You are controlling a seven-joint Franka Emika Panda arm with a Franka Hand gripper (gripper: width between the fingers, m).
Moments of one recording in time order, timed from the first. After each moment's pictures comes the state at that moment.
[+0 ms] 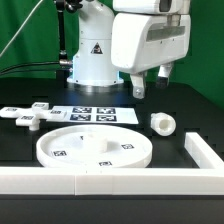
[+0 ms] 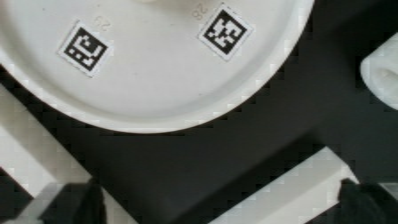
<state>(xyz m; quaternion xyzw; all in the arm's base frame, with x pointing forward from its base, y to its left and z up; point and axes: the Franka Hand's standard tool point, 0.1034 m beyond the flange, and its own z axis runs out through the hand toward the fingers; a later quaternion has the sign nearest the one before) 0.564 0.058 0.116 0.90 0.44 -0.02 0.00</state>
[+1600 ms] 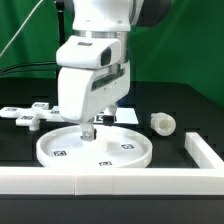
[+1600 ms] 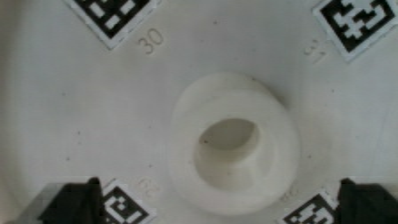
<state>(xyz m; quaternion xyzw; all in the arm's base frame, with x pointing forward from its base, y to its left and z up) 0.549 -0.026 0.036 0.85 0.52 0.00 0.00</state>
